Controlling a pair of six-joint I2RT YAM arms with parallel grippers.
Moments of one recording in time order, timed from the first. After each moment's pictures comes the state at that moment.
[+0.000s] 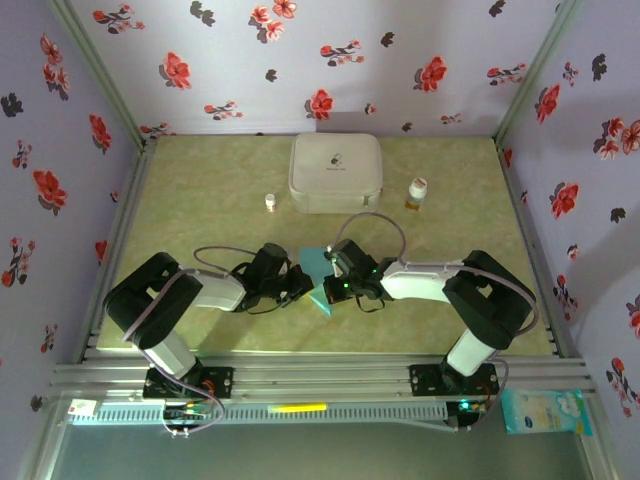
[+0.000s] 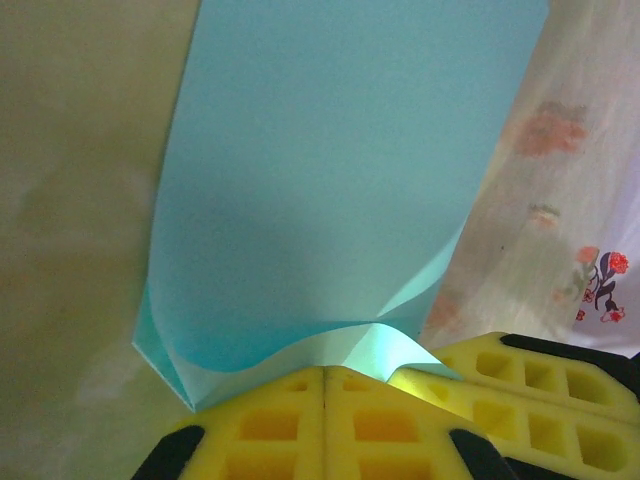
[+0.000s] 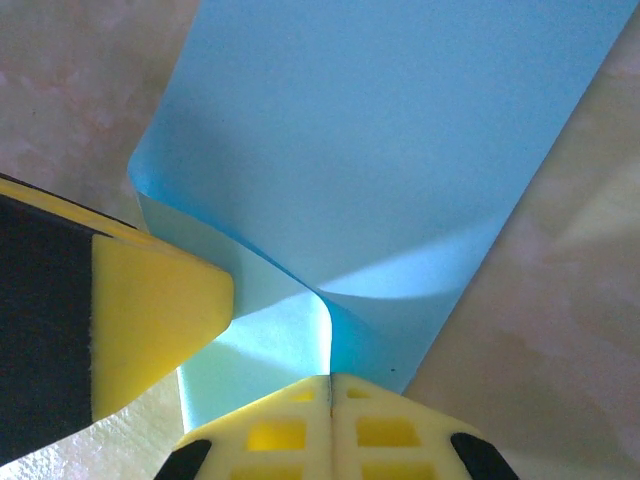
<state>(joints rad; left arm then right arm) -0.76 1.65 0.52 0.36 0.34 -1.19 0.86 1.63 0.75 -0.12 -0.16 0.53</state>
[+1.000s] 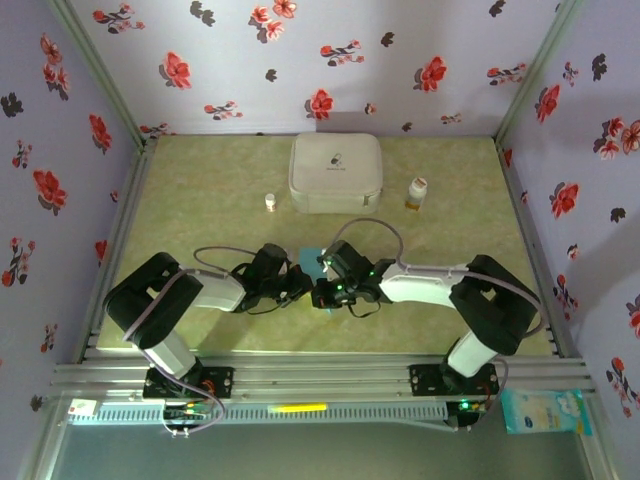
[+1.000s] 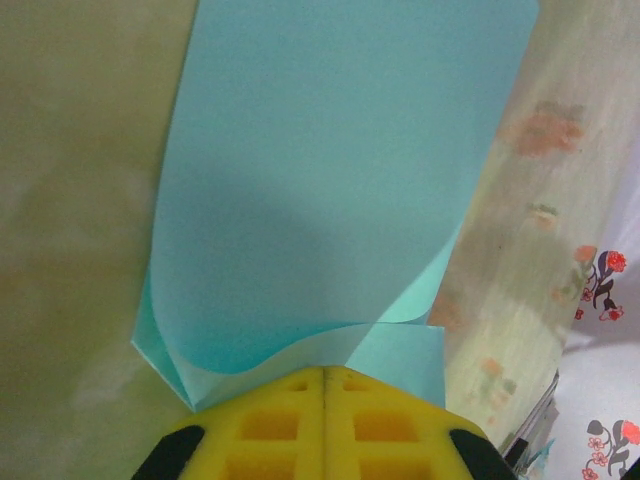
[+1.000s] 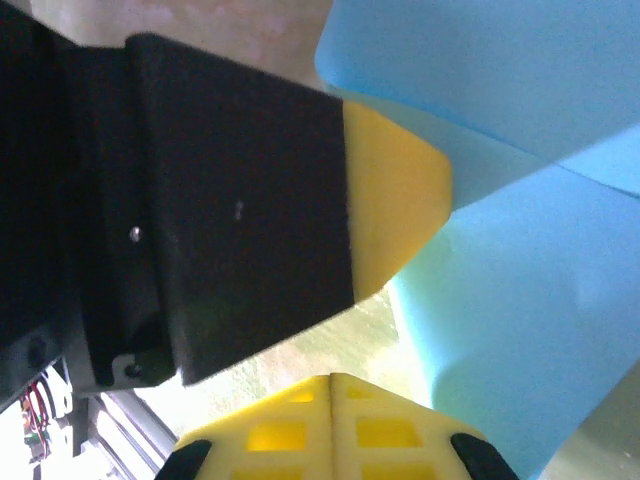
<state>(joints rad) -0.76 1.65 0.51 0.37 0.34 -1.19 0.92 1.61 0.78 -0.14 -0.37 0.77</state>
